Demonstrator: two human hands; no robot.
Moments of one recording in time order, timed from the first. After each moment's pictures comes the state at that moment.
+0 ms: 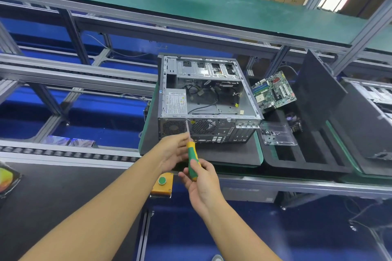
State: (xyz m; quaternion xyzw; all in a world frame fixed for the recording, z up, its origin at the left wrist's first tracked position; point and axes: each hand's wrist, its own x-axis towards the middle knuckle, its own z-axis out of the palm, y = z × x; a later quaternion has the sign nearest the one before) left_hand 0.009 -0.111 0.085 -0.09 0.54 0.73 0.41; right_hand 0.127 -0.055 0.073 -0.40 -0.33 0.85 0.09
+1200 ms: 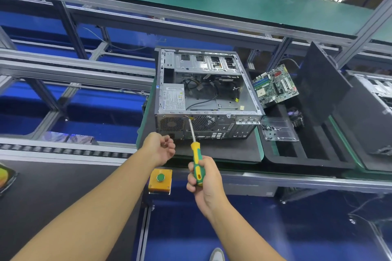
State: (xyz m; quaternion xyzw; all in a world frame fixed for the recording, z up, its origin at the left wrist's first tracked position) left_hand -0.020 -0.122 0.049 -0.27 0.46 0.75 0.38; right_hand 0.133 -0.037 0.058 -0.33 -0.40 0.85 0.06
